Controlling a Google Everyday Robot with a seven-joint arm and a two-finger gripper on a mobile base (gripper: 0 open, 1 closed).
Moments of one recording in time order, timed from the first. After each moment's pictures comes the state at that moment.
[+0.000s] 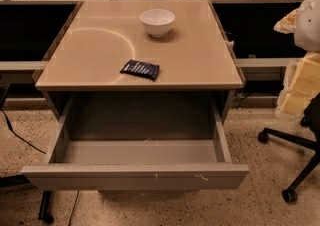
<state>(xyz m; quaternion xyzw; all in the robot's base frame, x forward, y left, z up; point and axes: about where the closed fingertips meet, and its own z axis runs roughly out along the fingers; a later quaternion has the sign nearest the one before) 0.438 -0.217 0.976 -0.60 0.78 -0.03 0.16</state>
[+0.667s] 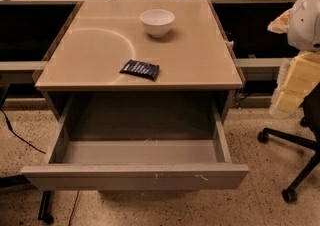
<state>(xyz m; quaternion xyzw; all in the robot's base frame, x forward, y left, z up) 0.444 -0.211 0.973 -0.61 0.78 -0.03 0.16</state>
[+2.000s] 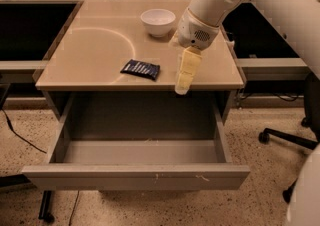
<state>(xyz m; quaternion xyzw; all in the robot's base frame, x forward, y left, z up) 0.576 -0.053 0.874 -0.70 0.69 0.15 0.14</state>
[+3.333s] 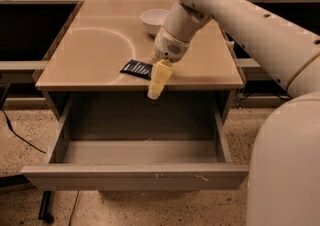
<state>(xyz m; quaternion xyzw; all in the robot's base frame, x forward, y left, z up) 0.607 0.012 0.819 -0.70 0.68 0.20 0.13</state>
